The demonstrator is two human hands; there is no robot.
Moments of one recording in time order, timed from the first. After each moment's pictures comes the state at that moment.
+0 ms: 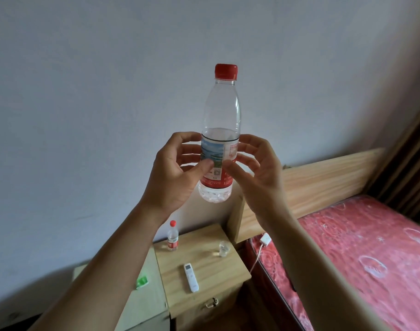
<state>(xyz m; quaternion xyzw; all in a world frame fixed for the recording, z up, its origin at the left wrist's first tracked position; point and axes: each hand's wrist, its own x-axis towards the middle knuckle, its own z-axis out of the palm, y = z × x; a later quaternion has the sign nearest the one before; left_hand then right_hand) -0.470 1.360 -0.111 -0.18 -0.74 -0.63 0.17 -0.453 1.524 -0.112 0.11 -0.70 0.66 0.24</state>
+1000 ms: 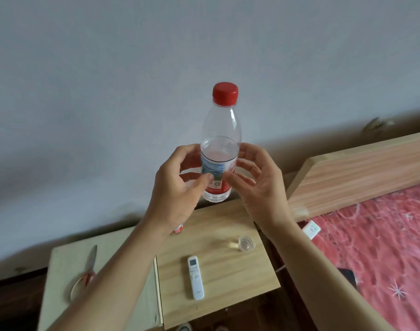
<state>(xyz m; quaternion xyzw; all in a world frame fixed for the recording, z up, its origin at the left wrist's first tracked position) -0.811 1.427 -0.361 -0.02 -0.79 -0.60 0.09 -0.818 1.595 -0.364 0.04 -0.72 0.70 0.04</state>
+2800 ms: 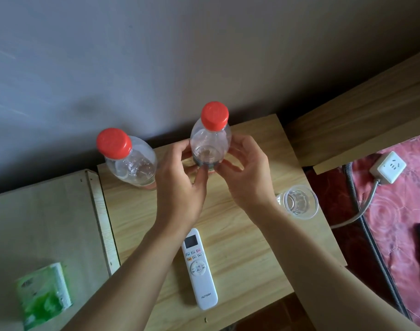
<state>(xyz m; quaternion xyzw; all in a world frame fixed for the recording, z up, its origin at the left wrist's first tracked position) -0.873 1.419 -0.815 0.09 -0.82 -0.56 0.06 -0.889 1.545 -0.807 -0.13 -0.75 0.65 -0.04</state>
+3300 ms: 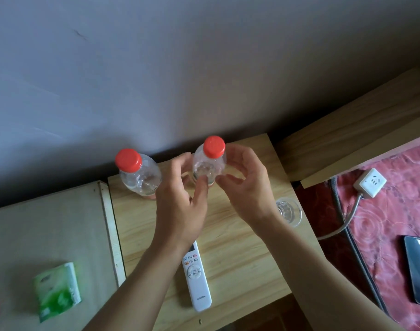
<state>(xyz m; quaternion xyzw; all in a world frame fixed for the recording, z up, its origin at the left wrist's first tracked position) -0.854 1.424 -0.765 0.11 -0.81 -0.58 0.04 -0.880 1.555 -0.764 -0.10 -0.79 0.60 -0.06</state>
